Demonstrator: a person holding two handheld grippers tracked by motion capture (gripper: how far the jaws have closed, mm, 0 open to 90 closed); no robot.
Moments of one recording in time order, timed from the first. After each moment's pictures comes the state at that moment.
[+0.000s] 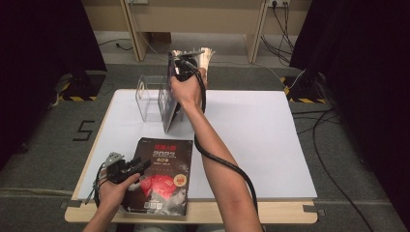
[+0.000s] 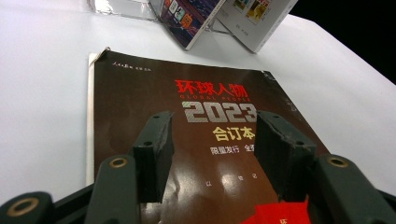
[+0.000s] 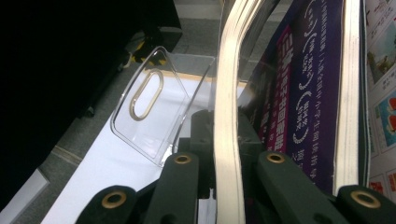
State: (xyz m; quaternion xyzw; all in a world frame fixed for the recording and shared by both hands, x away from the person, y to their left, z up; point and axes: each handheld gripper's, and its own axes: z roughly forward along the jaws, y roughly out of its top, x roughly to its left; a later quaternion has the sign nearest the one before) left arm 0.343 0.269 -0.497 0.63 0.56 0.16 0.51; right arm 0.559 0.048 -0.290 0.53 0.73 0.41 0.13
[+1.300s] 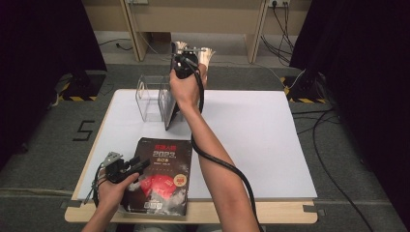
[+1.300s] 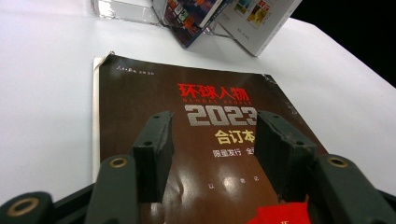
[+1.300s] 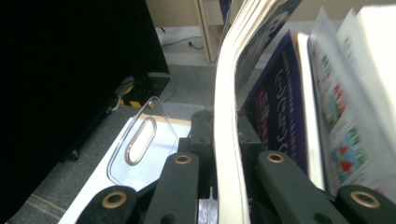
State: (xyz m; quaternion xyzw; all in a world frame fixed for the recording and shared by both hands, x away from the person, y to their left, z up) left arm 0.342 0.271 -0.495 0.63 0.56 0.17 0.51; right arm 0.551 0.050 -0.277 0.53 0.68 0.46 0.20
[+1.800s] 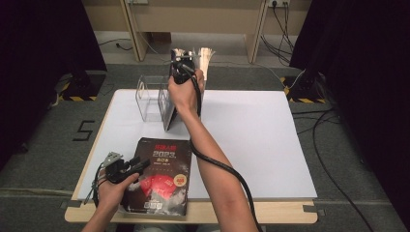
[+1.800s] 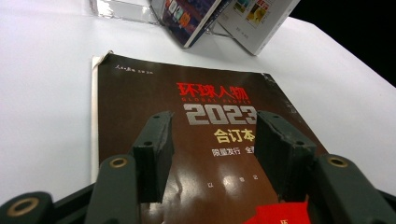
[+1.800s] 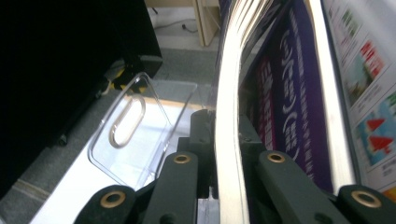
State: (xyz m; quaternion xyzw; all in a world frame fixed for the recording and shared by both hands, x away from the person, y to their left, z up) left arm 0.342 0.270 -0.495 0.63 0.56 0.17 0.51; right arm 0.557 0.057 -0.300 0.54 0.70 0.43 0.20
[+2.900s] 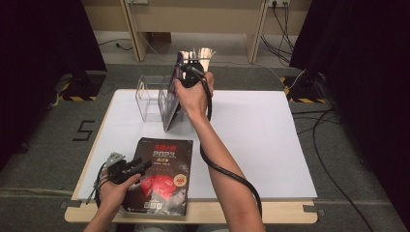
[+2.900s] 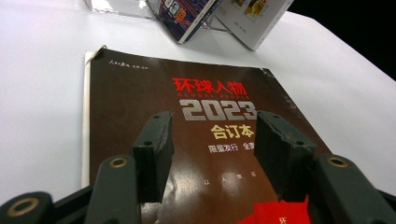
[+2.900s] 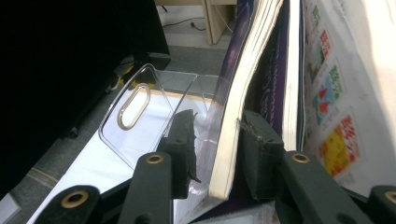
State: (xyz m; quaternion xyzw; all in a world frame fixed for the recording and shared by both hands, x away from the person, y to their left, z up) left arm 0.342 0.266 -0.497 0.64 0.56 0.16 0.51; right arm 0.533 0.029 -0.290 0.52 0.71 0.44 0.19
